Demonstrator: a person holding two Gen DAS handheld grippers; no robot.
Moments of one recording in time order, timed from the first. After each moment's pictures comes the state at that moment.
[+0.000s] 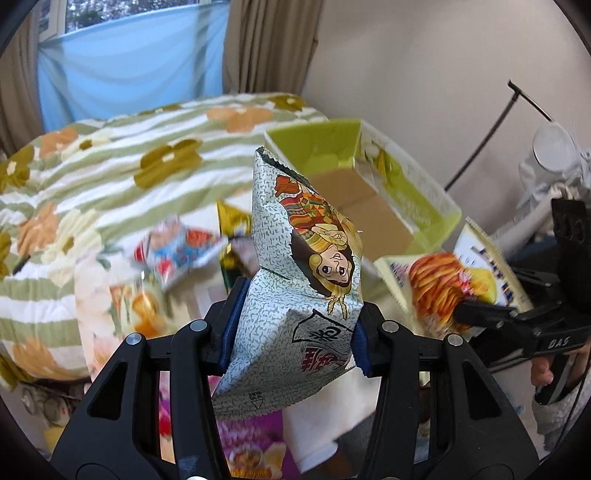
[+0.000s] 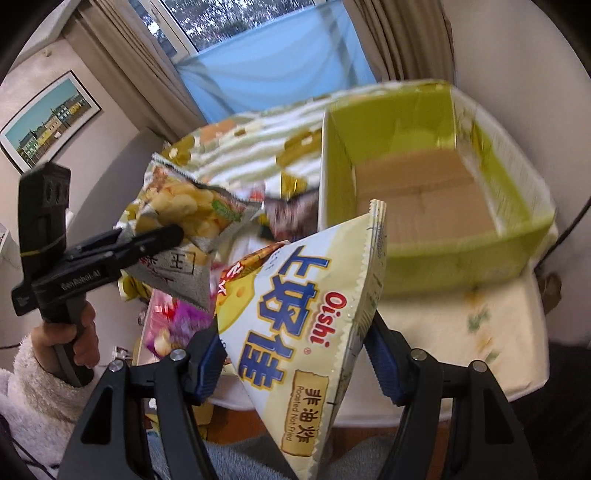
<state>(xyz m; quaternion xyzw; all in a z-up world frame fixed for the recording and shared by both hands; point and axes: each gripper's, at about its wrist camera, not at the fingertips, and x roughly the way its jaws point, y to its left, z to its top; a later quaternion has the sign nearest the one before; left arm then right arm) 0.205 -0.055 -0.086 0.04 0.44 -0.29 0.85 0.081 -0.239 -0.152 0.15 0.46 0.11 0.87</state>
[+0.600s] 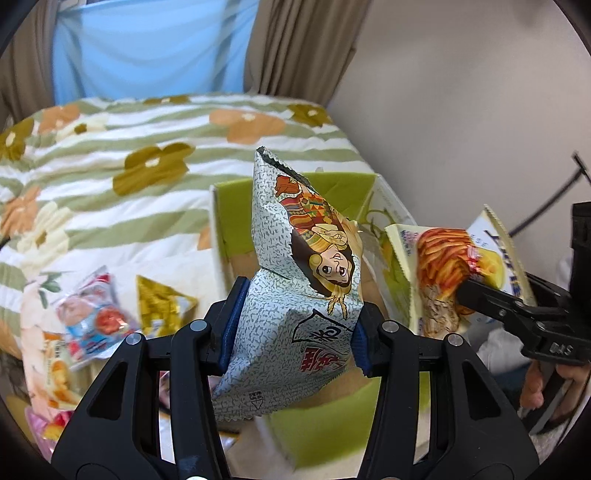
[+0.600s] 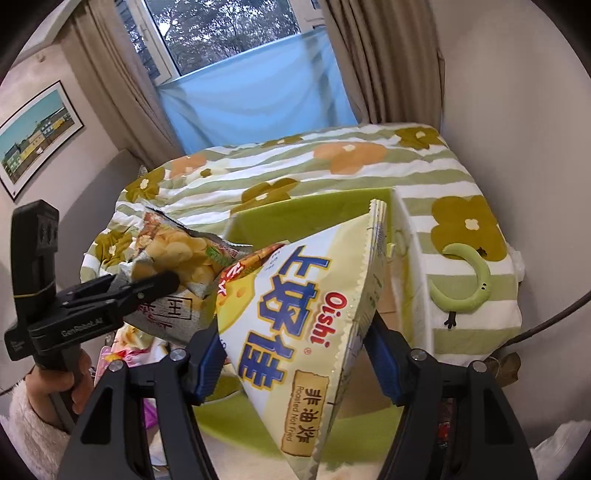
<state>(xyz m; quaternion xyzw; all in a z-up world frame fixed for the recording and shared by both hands) 0.335 -0.217 -0.101 -0.04 0.47 -0.21 0.86 0.222 -0.383 -0.120 0.11 0.43 0.09 0.89</state>
